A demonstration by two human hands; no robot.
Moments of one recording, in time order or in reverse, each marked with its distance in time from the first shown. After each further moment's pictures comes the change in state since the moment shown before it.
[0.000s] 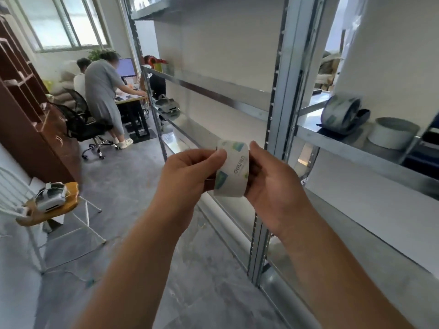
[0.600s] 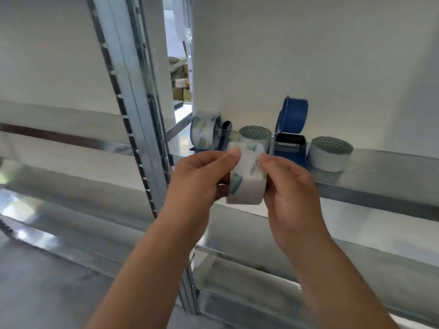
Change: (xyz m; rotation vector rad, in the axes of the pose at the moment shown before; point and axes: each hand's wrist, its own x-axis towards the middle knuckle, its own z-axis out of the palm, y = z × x) left_hand 0.108 -0.027 0.206 -0.204 -0.712 -0.155; right_hand -0.006 -0.093 -0.127 -0.198 0.774 -0.519
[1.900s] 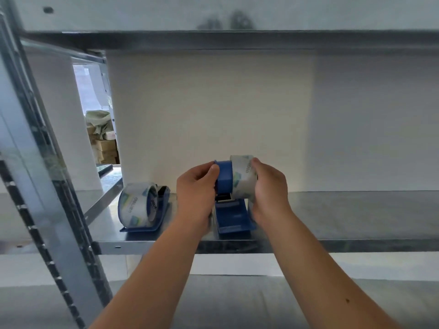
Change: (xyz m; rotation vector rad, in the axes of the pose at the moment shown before) left_hand 0.155 -0.020 0.109 -0.014 -0.006 0.115; right_hand 0.143 -0.056 -0.049 -0.160 0.528 -0.029
